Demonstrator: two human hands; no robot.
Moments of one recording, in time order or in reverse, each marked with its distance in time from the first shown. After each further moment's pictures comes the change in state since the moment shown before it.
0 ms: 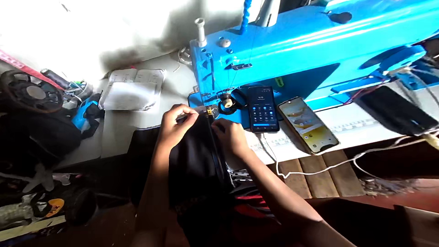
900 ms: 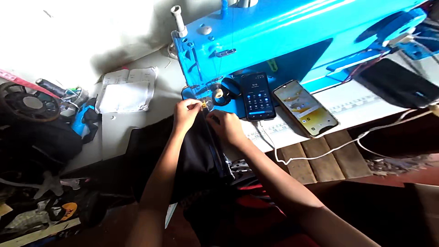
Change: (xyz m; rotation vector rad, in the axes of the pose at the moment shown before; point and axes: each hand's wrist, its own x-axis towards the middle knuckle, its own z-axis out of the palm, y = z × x) left_hand 0.022 -0.034 0.051 0.194 -0.027 -0.360; right_hand -0.003 -0.001 0.004 -0.020 0.056 -0.032
